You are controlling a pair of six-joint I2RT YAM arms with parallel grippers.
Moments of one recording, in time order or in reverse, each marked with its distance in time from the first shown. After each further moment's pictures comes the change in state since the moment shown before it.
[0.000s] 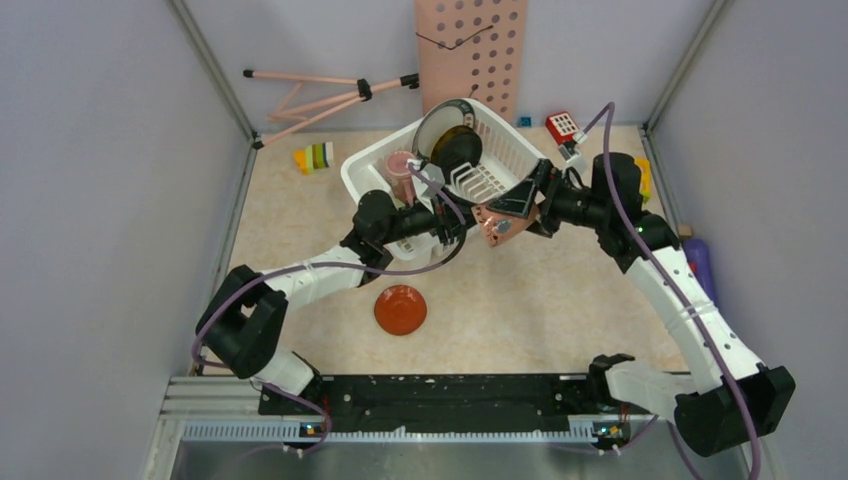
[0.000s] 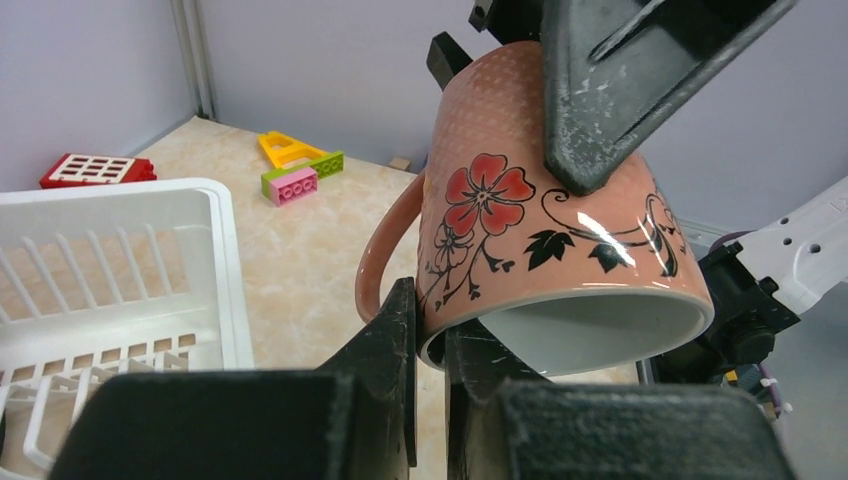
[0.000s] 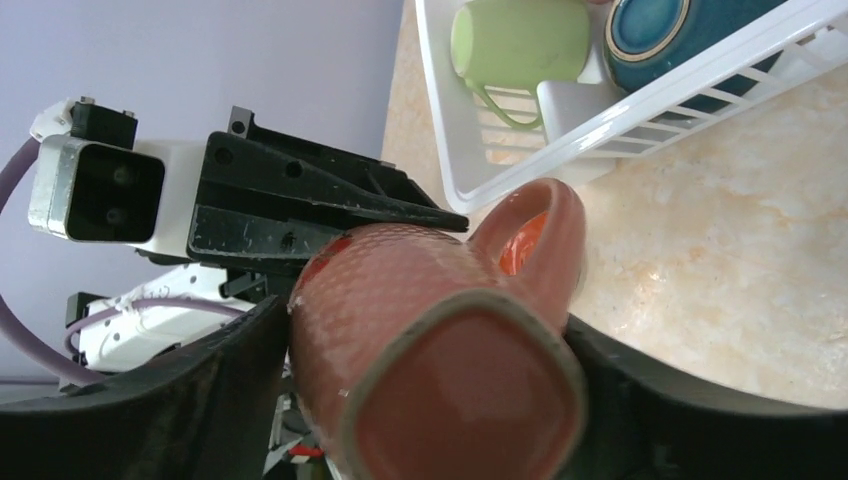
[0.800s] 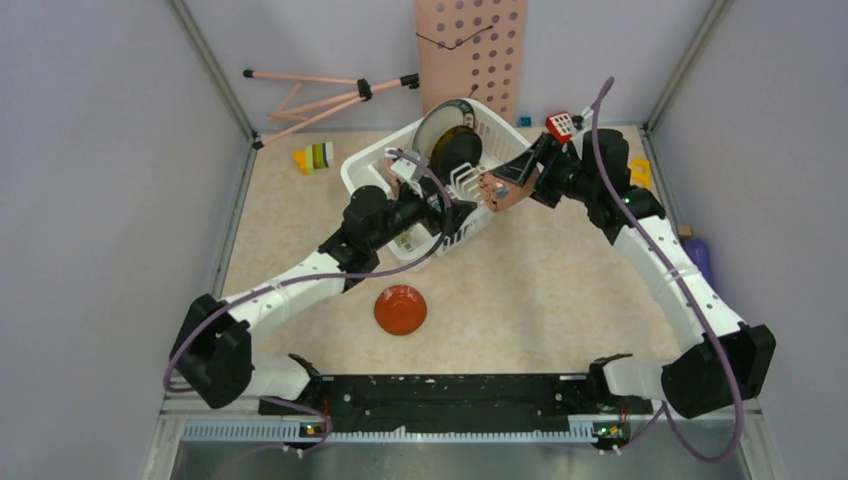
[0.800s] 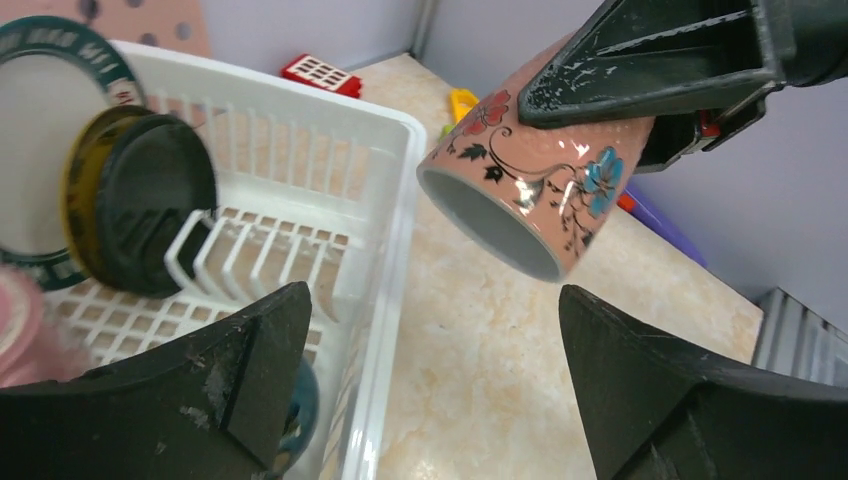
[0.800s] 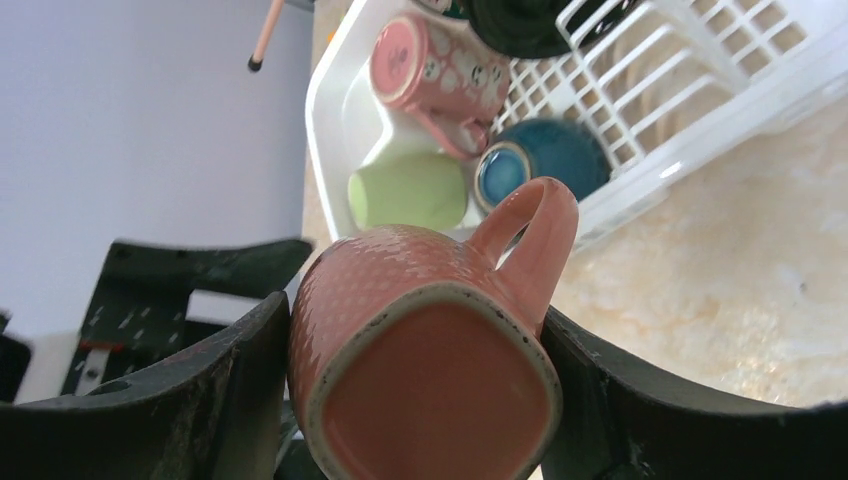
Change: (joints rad) left arm -0.006 -0.134 0.026 -0.330 -0.409 0.013; right arm -0.036 0.157 0.107 0.036 0.250 -0.037
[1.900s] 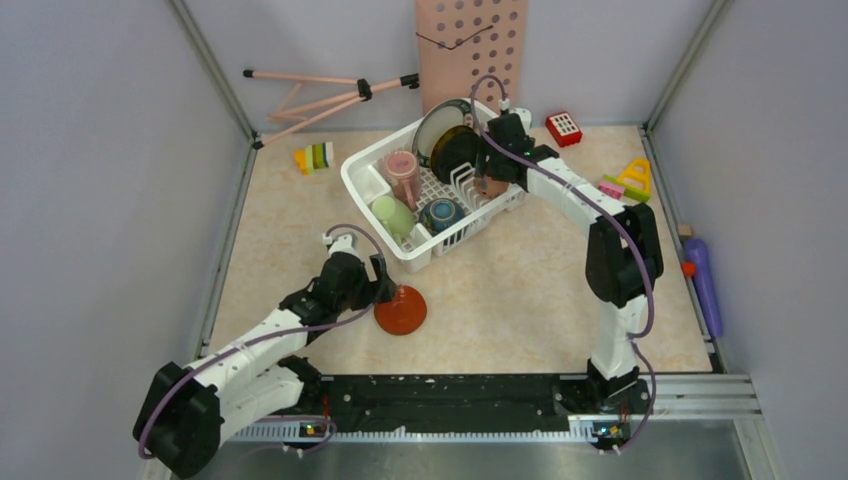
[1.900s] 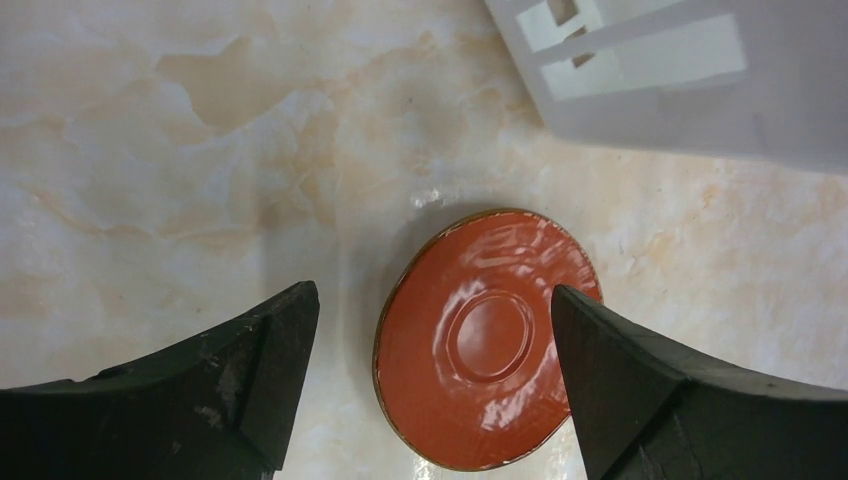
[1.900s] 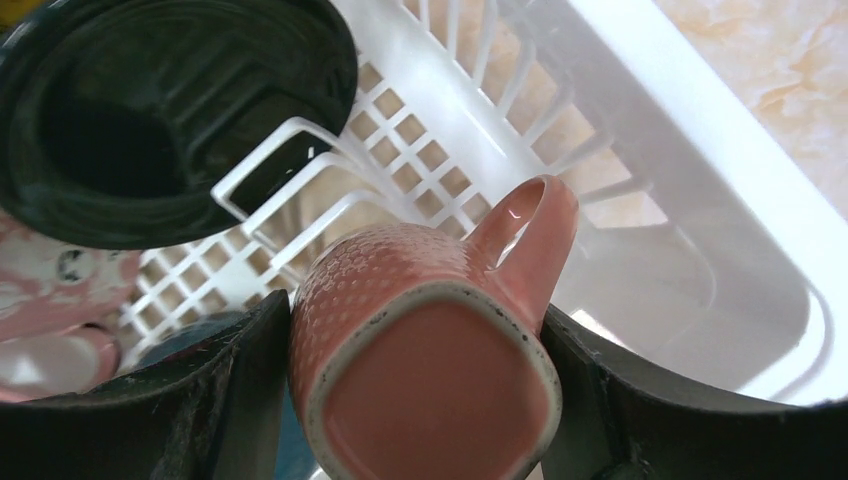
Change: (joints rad) left arm 0.127 -0.433 -0.474 -0.735 -0.378 -0.421; right arm 0.167 0.698 0.450 -0.053 0.676 -0.369
